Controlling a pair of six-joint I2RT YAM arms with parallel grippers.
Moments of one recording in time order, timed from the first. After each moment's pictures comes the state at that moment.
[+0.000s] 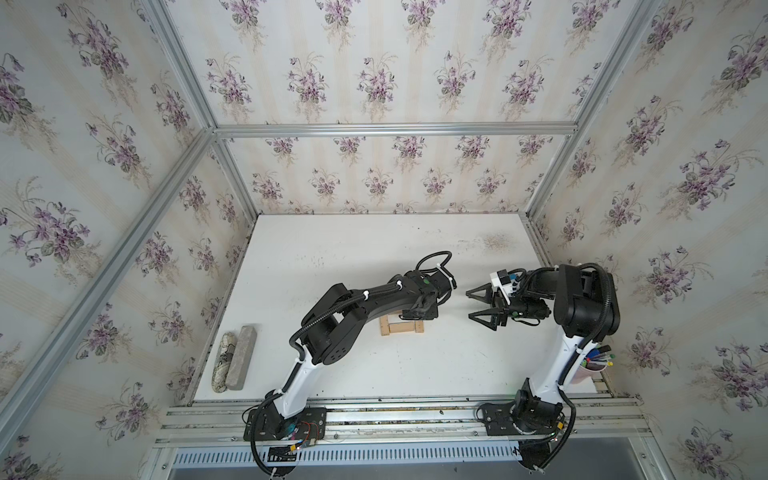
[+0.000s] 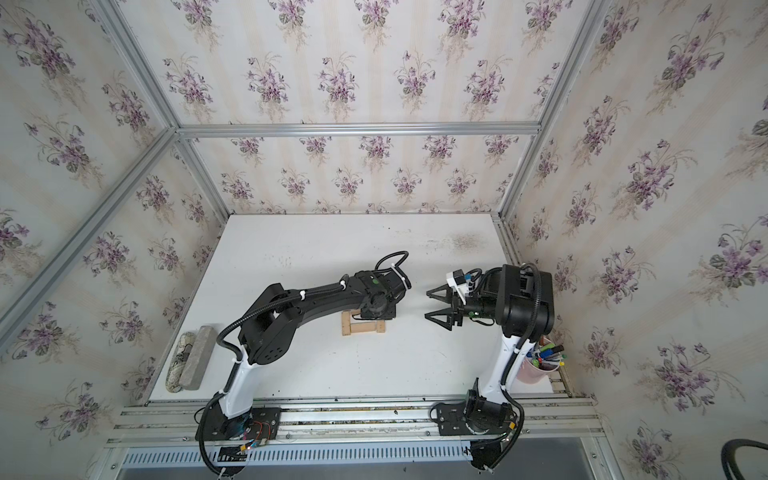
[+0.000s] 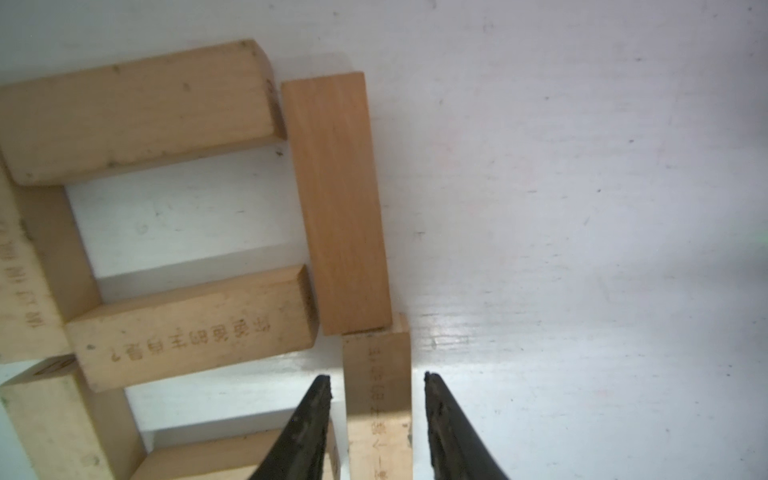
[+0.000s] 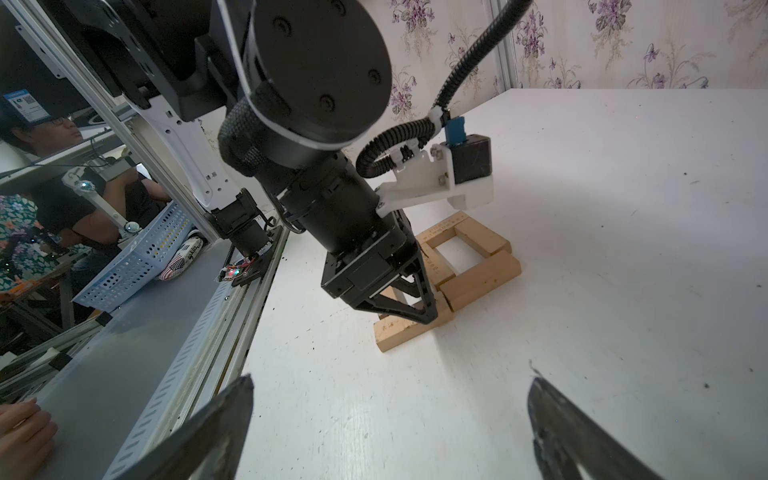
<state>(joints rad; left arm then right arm) -0.93 2.19 1.70 -0.86 -0.17 -0.90 -0.22 1.99 1.00 -1.43 -1.43 -2.03</state>
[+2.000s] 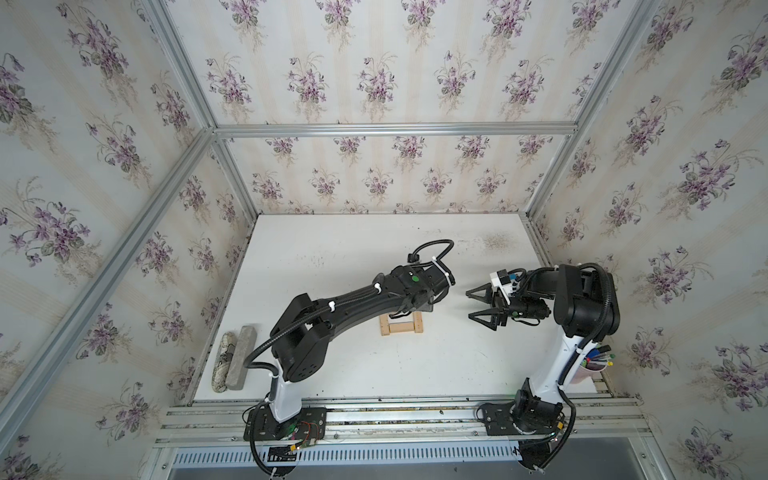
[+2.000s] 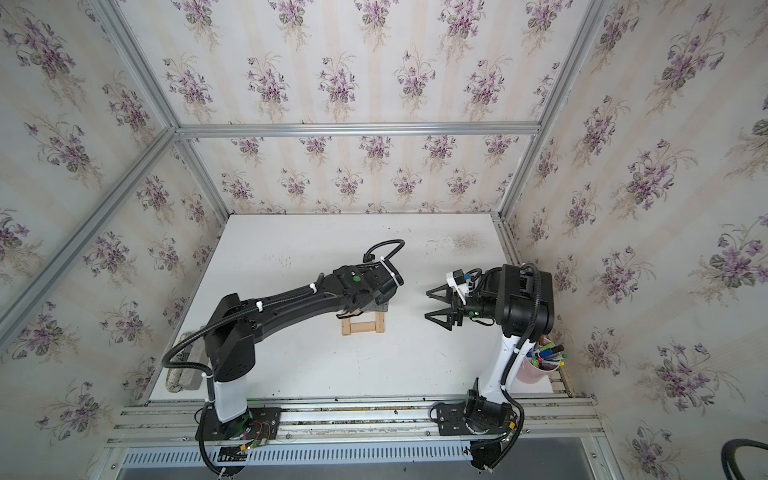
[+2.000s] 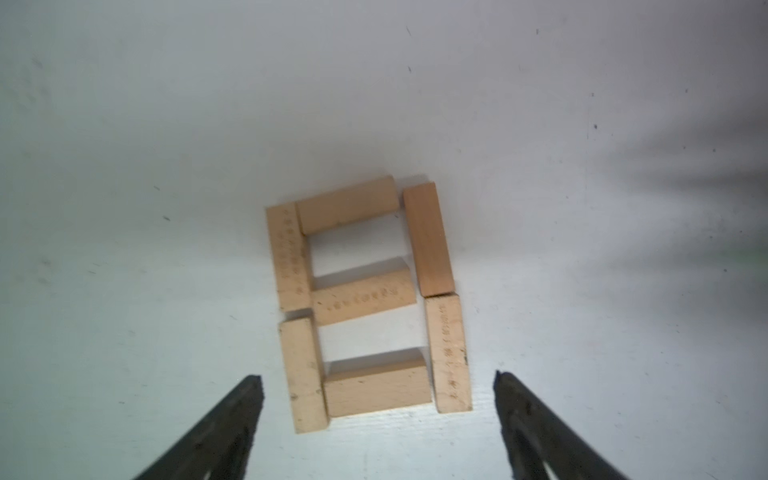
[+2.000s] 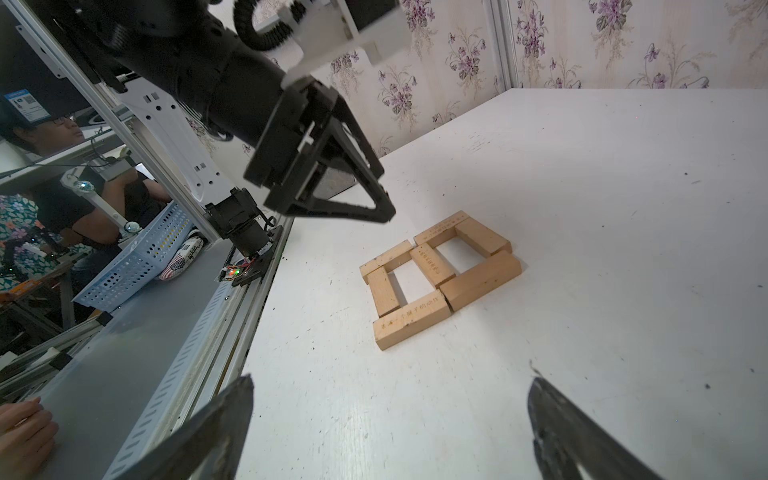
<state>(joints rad) -0.96 1.86 1.62 -0.97 -0.58 -0.75 -0.22 1.99 1.00 -1.43 -1.43 -2.03</state>
